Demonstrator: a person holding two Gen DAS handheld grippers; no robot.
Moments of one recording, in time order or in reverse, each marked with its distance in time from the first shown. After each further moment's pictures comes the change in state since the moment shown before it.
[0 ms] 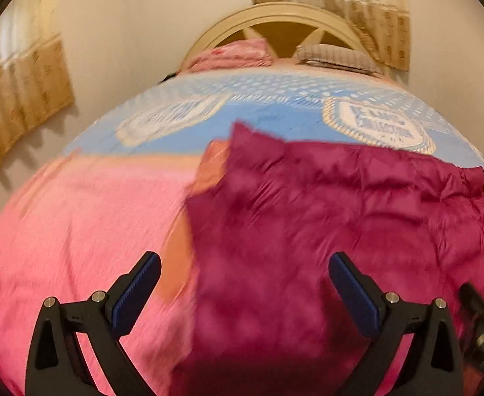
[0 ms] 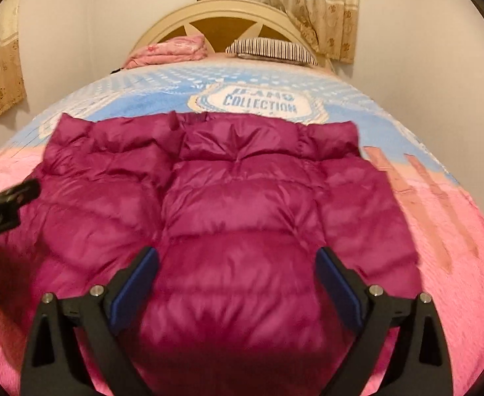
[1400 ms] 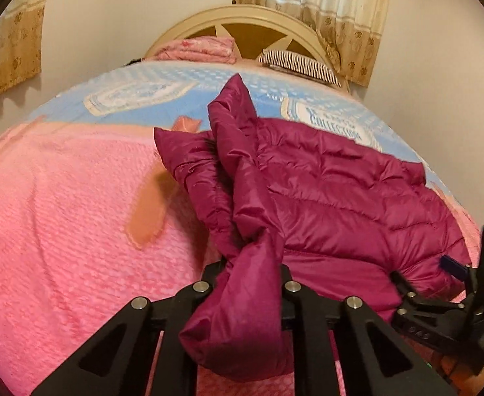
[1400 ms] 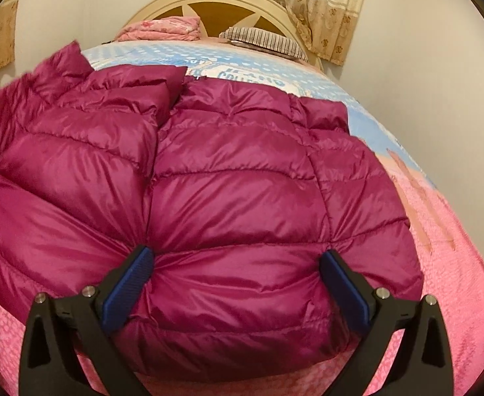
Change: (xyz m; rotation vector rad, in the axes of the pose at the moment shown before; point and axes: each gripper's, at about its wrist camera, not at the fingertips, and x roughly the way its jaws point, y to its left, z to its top) left arm -0.026 0.016 -0.039 -0.048 -0.015 -0.284; right arm 0.012 0.030 -0.027 -0.099 0.065 -0.145
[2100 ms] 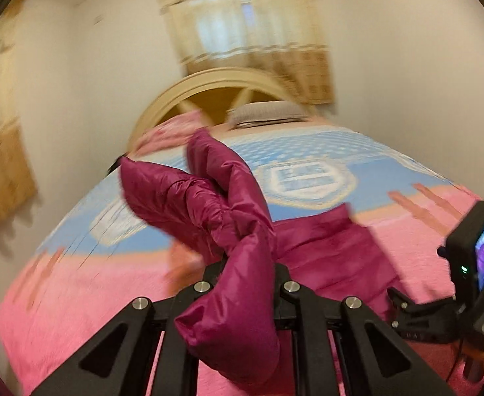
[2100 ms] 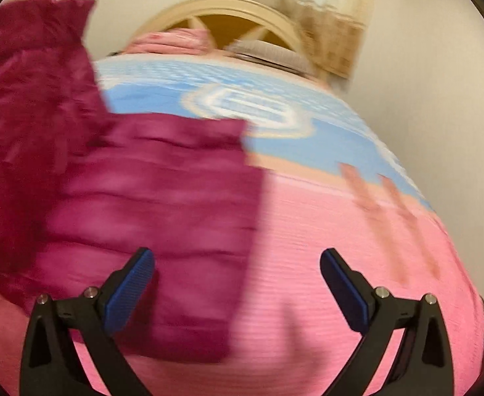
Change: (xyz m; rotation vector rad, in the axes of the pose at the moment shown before) left arm -0.068 -0.106 0.068 0.391 -0.229 0.038; right arm -0.025 -0.051 0.020 -0.002 -0.028 0.012
